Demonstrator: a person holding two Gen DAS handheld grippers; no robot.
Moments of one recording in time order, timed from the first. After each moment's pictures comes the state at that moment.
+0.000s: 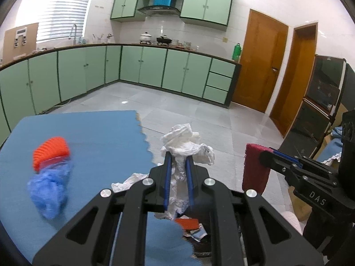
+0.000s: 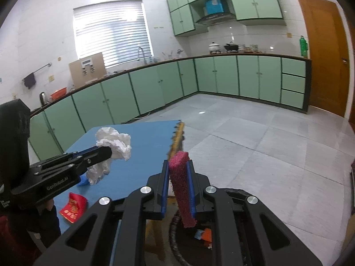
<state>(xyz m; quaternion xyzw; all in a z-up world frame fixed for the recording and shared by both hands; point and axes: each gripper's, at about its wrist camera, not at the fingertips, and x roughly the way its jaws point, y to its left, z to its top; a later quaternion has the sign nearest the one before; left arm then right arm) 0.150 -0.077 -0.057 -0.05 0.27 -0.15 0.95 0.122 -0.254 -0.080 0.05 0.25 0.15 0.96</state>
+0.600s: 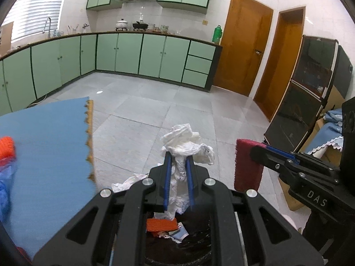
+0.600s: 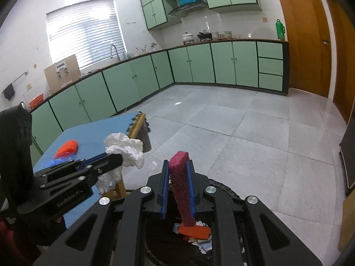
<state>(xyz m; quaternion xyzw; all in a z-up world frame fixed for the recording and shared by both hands) 0.202 -0.179 -0.117 -0.03 0.31 -0.21 0.93 0.163 -0.324 -0.120 0.08 0.29 0.09 0.95</state>
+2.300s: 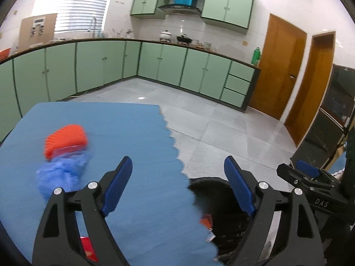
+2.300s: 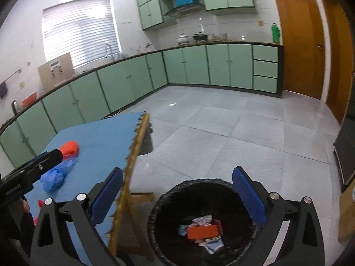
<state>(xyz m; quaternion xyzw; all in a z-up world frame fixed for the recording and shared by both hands) 0.159 -0.036 -0.071 -0.08 0.28 -0.08 0.95 0.150 -0.245 -0.108 0.06 0.28 0.07 0.96</state>
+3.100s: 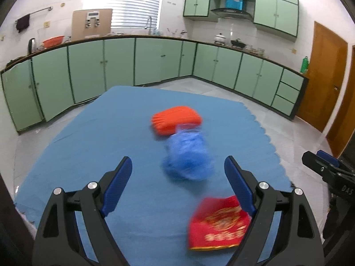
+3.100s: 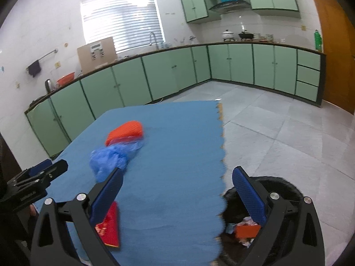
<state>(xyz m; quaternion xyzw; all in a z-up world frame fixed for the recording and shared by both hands) 0.080 0.125 -0.084 -0.08 0.29 0.08 0.95 0.131 -0.089 -0.120 0.04 0.29 0.19 0.94</state>
